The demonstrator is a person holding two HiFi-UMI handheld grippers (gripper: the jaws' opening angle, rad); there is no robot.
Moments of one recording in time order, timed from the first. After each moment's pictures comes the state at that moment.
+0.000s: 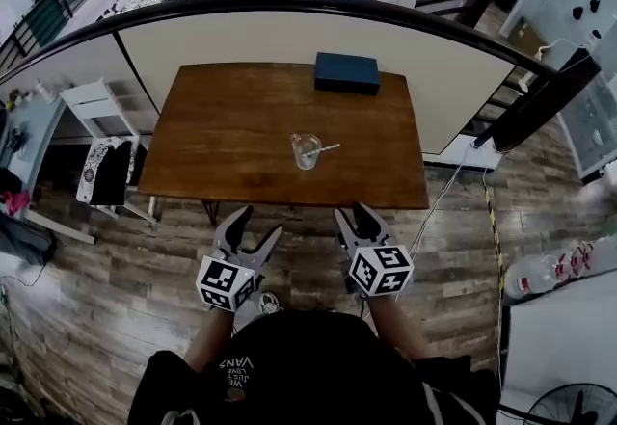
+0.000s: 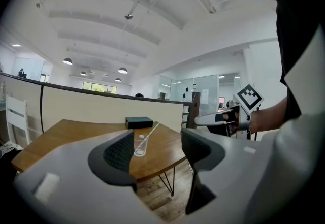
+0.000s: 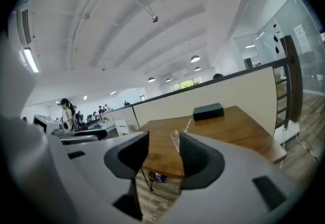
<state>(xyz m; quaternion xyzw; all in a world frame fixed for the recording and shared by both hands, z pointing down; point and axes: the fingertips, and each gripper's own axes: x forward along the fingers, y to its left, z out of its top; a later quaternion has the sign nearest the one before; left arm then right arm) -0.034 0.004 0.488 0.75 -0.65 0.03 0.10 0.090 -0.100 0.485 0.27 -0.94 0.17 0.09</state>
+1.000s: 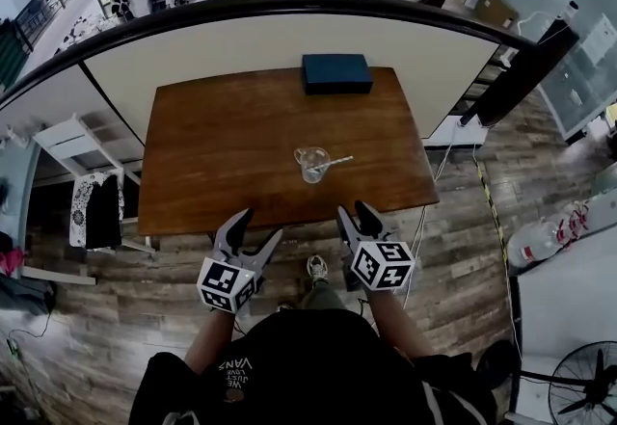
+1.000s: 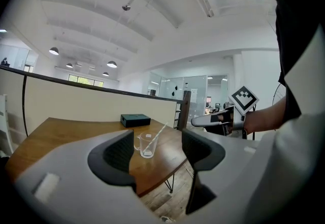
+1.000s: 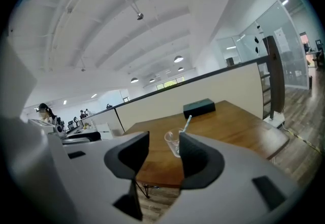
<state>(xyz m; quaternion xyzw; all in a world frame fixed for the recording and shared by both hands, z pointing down) -0.112 -0.032 0.507 0.80 -0.59 0.03 0.11 0.031 -0.126 0.511 0.37 -0.90 0.20 0.09</state>
